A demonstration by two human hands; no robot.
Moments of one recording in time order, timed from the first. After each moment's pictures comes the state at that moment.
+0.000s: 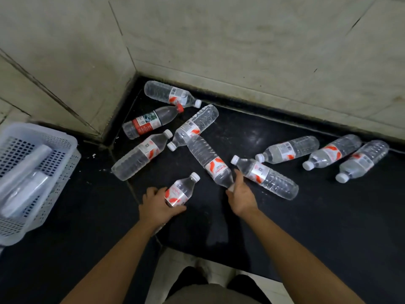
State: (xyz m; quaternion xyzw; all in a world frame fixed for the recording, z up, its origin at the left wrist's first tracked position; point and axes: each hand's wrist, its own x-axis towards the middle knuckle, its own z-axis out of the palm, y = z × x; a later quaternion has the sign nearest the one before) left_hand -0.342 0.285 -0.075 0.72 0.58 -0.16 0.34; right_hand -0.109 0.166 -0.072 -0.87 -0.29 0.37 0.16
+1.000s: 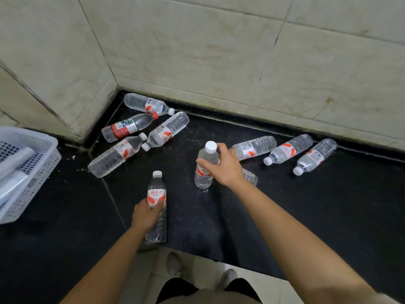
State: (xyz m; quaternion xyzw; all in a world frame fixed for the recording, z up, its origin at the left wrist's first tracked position) left_hand -0.315 0.205 -0.088 0.59 0.66 0.01 0.46; right_hand -0.055 0.144 0.017 -0.84 -0.37 0.28 0.29
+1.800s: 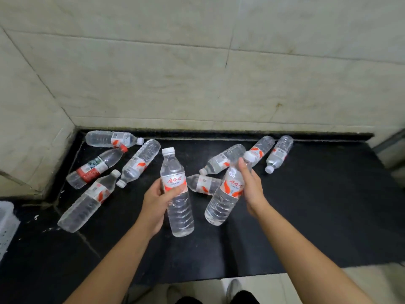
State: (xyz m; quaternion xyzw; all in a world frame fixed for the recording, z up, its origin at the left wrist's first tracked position) left_hand -0.217 0.237 0.028 0.50 0.37 0.17 0.77; right_hand -0.029 0.063 0.043 -0.69 -0.05 0.30 0.65
